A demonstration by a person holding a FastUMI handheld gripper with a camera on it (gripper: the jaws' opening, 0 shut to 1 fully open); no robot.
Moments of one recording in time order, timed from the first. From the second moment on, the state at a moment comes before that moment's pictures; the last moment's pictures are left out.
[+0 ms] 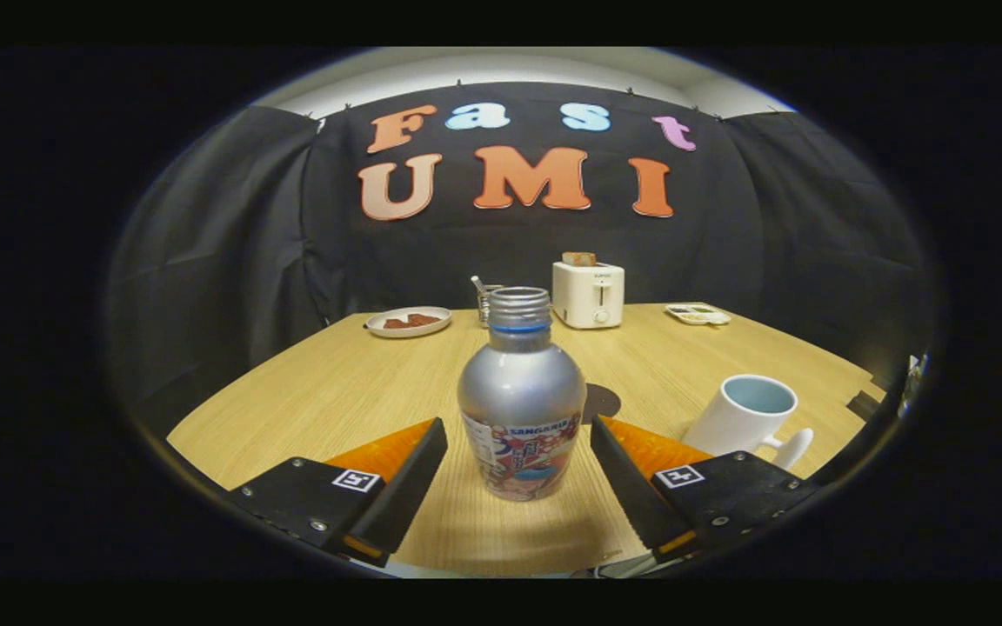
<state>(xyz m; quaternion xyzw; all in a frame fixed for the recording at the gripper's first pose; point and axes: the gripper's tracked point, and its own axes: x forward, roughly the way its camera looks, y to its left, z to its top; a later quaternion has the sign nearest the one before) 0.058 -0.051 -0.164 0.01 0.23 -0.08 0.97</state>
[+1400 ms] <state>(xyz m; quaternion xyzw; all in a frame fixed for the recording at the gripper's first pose) 0.075 -0.048 -0.117 0.21 0.19 -0.08 0.96</state>
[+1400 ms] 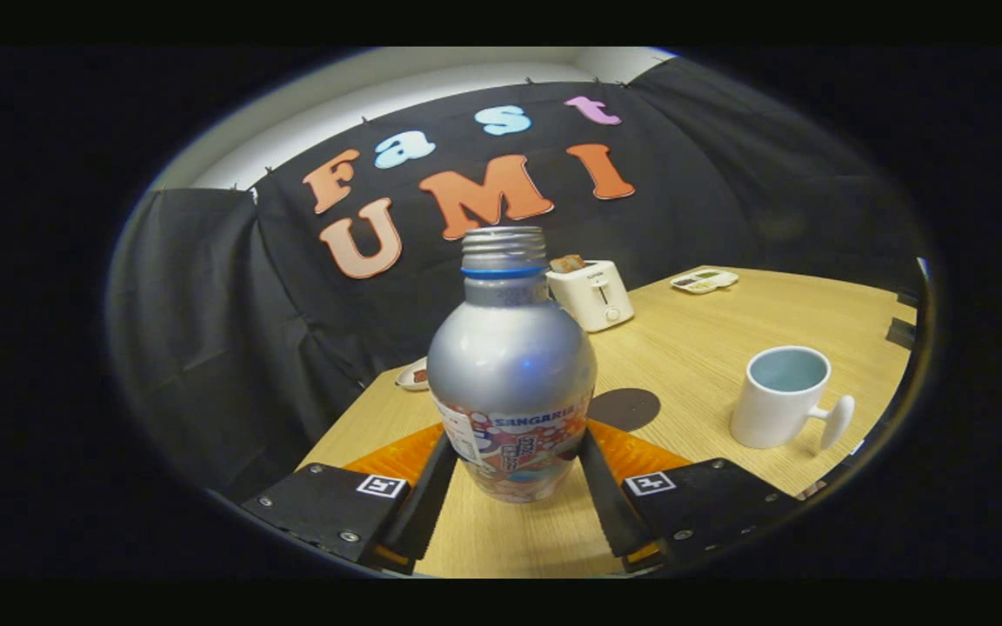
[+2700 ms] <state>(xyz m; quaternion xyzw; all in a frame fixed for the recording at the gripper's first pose) 0.103 -0.094 -0.098 0.60 0.14 -0.17 0.77</state>
